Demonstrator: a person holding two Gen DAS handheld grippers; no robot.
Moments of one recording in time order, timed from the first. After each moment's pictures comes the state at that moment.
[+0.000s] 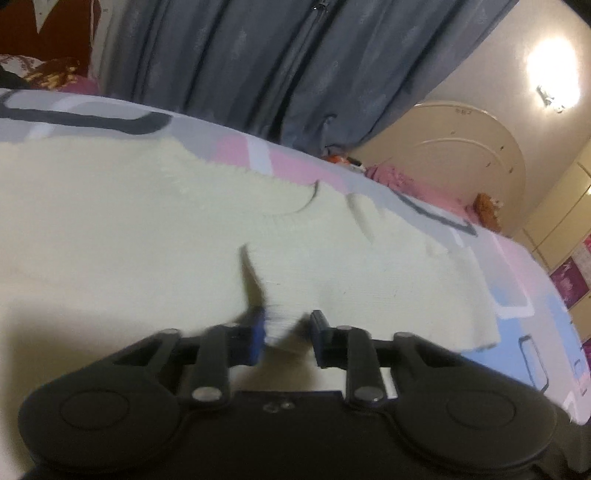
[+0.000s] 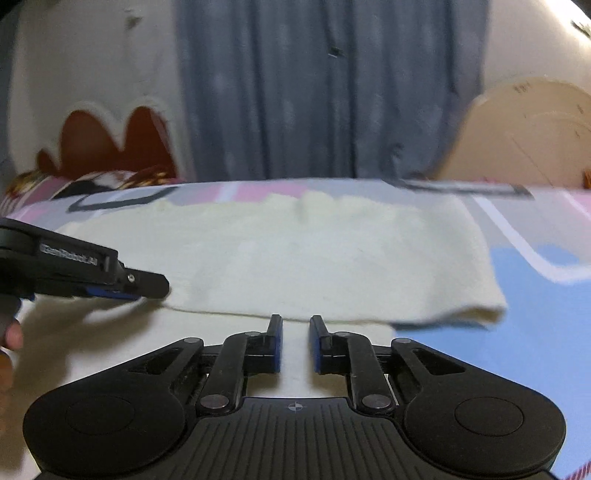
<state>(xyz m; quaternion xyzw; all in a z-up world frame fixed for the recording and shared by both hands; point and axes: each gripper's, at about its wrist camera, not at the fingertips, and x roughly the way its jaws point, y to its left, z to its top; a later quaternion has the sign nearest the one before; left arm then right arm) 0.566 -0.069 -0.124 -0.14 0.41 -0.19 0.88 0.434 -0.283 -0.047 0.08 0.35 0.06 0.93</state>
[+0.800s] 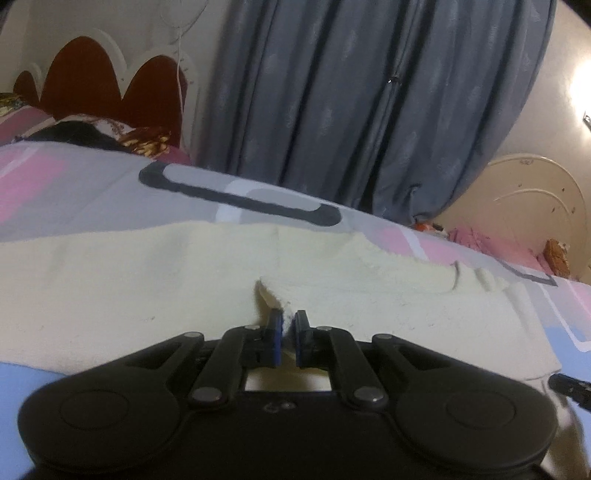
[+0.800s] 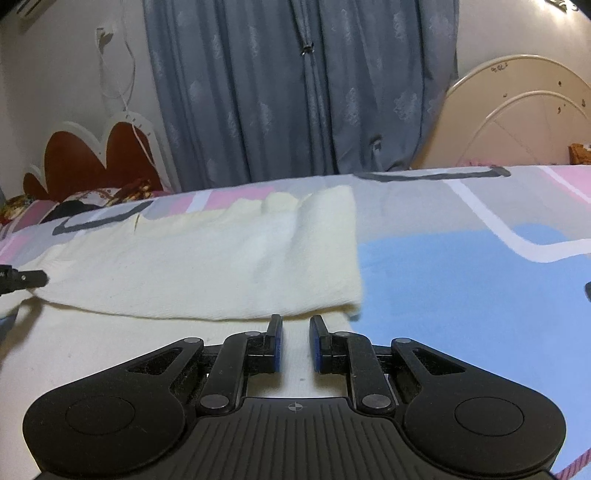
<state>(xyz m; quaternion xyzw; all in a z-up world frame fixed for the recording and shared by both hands) 0.539 0.059 -0.105 -0.09 0.32 -0.05 0.94 0.433 -0.312 -0.042 0.10 0.35 0.05 0.93</state>
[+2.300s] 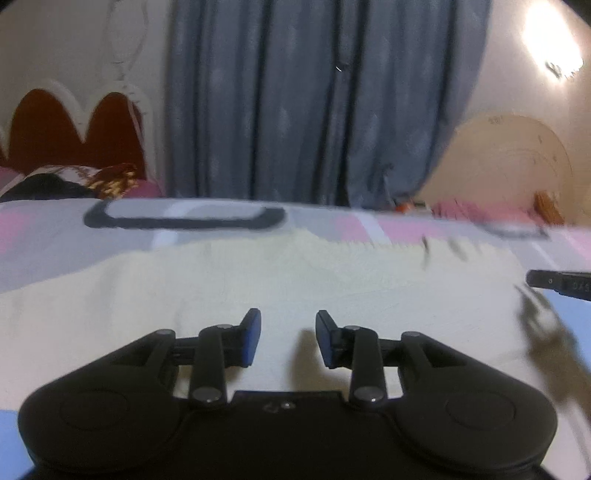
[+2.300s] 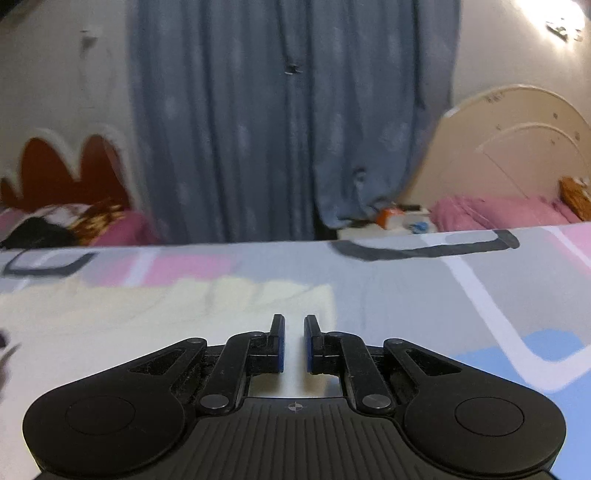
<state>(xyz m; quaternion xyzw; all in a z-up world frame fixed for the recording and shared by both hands) 0.535 -0.003 -0.109 0.01 0.31 -0.09 0.95 0.514 -0.323 -0.045 0.06 0.33 0.04 0.94</state>
